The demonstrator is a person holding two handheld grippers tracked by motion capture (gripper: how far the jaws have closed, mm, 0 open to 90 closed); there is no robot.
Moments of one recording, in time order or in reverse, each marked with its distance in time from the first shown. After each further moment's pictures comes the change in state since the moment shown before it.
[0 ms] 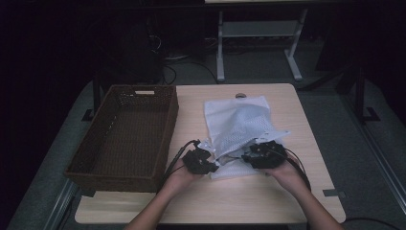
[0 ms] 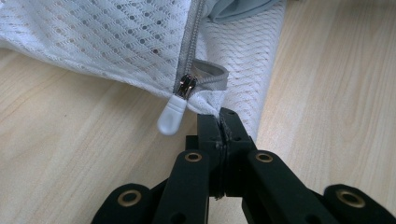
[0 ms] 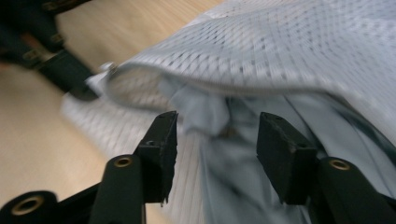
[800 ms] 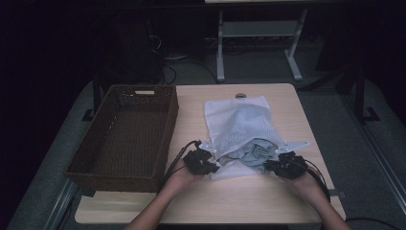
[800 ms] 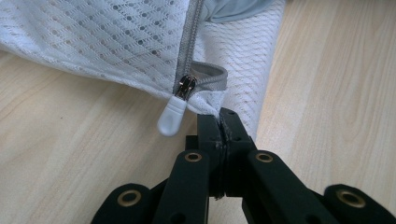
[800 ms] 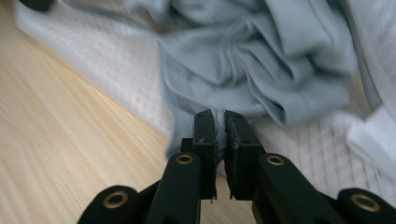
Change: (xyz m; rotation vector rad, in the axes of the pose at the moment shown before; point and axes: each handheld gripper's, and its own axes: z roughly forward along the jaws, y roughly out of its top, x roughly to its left) left arm -0.001 0.001 0.003 0.011 0.002 0.017; right arm -0.023 -0.050 -0.019 0.086 -0.031 0.048
